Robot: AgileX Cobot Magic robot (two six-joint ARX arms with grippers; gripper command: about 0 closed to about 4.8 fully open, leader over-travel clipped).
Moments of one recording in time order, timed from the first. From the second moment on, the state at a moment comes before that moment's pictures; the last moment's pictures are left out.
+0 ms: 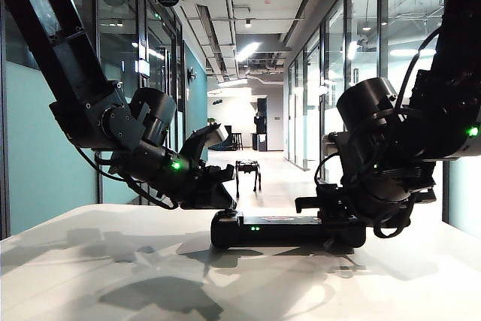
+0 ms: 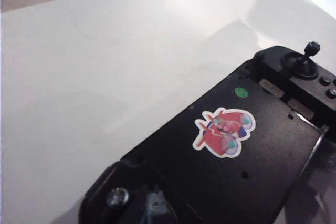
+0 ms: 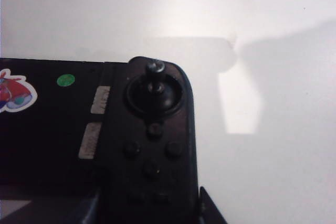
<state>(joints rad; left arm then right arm) -0.37 2.27 1.31 0.45 0.45 0.03 0.44 2.07 0.83 0.69 0.35 0.19</state>
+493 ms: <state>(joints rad) -0.37 2.27 1.31 0.45 0.45 0.03 0.44 2.07 0.83 0.69 0.35 0.19</state>
